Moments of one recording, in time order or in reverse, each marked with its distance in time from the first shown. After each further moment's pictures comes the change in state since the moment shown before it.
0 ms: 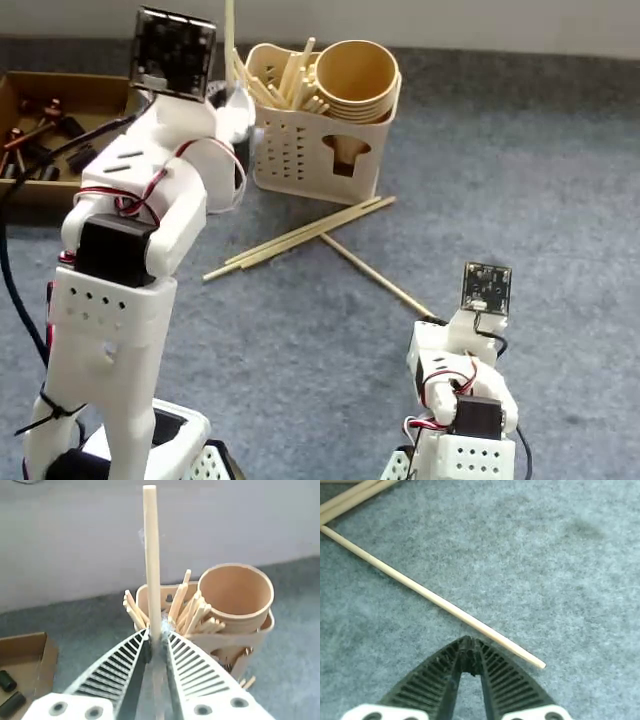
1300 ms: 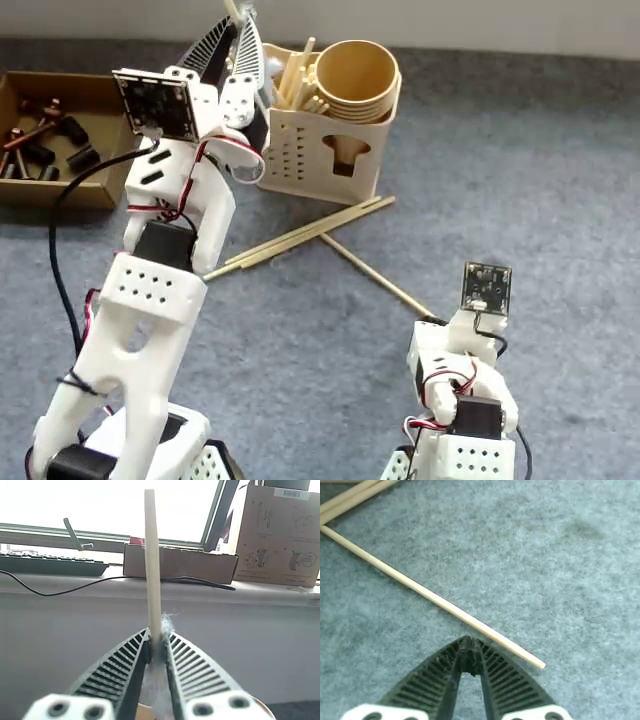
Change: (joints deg) left arm 0.0 2.4 26.7 -59.4 3.3; right arm 0.0 0.0 0.0 0.0 0.0
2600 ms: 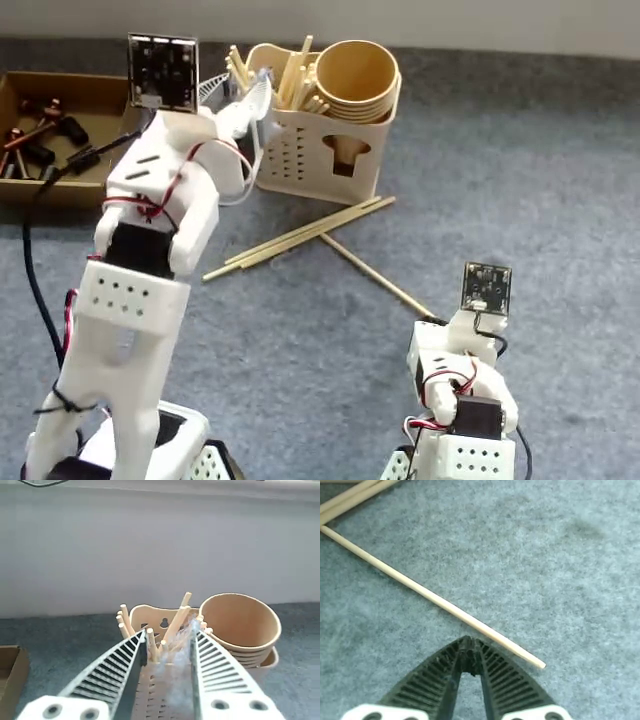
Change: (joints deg) left arm -0.3 -5.6 -9.5 40.6 0.1; right arm 0.0 0.0 0.0 0.0 0.0
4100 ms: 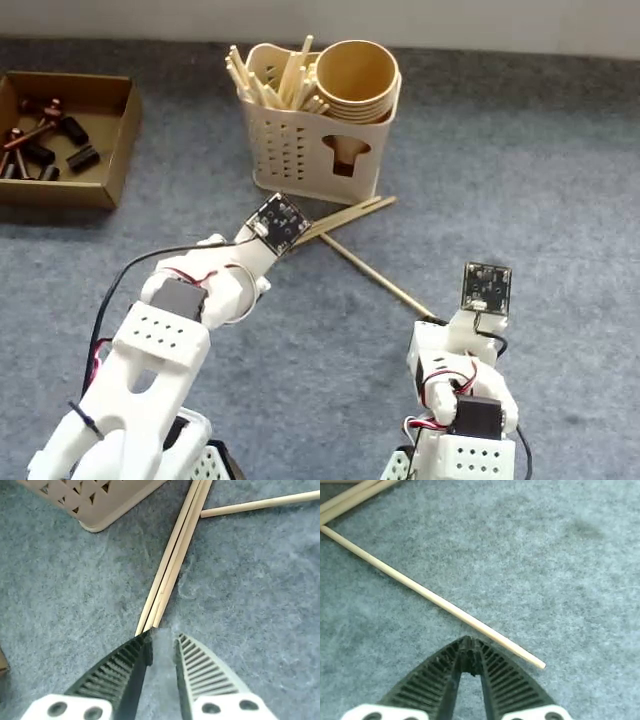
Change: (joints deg) left arm 2.4 -5.8 37.2 11.5 -32.7; right arm 0.0 0.0 0.0 0.0 0.0
